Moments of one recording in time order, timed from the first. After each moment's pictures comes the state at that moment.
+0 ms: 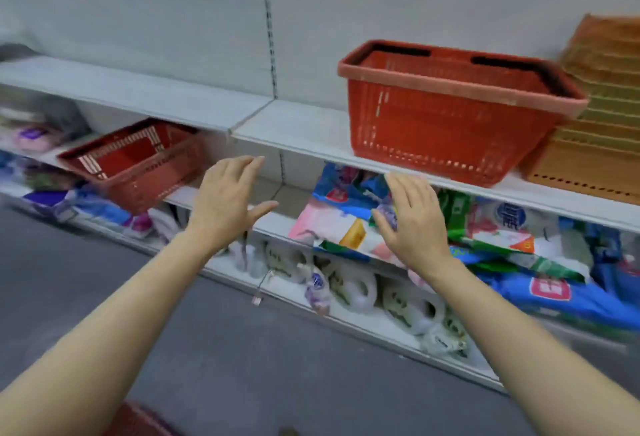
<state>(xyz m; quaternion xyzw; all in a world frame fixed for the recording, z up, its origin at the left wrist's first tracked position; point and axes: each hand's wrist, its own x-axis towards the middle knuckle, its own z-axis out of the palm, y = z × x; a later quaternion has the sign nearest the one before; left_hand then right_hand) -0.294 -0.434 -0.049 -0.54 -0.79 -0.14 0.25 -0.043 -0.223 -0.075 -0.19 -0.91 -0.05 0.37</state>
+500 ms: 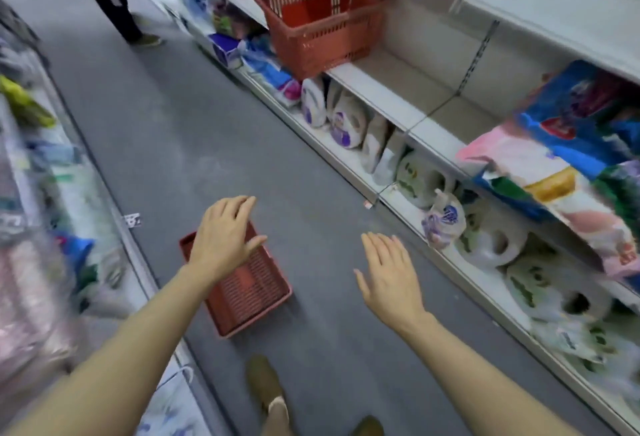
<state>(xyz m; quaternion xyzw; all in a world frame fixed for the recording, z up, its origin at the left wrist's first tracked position) -0.278 -0.796 -0.270 -0.27 -0.96 -0.04 0.03 -0.125 -0.517 -0.288 -0.01 -0.99 0.08 0.09</state>
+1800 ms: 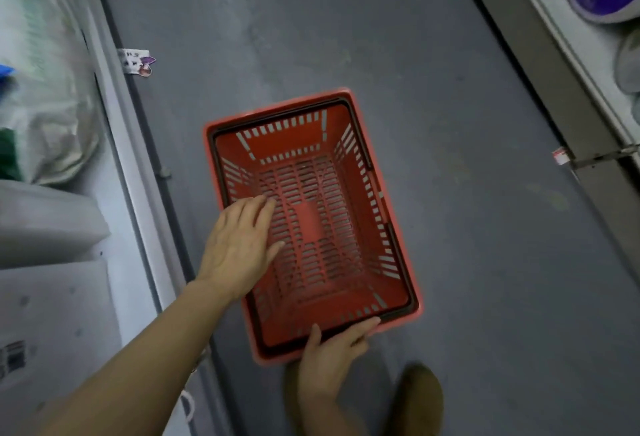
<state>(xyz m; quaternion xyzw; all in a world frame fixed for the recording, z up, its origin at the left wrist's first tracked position) -0.364 -1.013 -0.754 -0.12 -0.99 -0.03 -0.11 -0.223 -0.882 -0.796 -0.48 -0.75 0.41 -0.18</state>
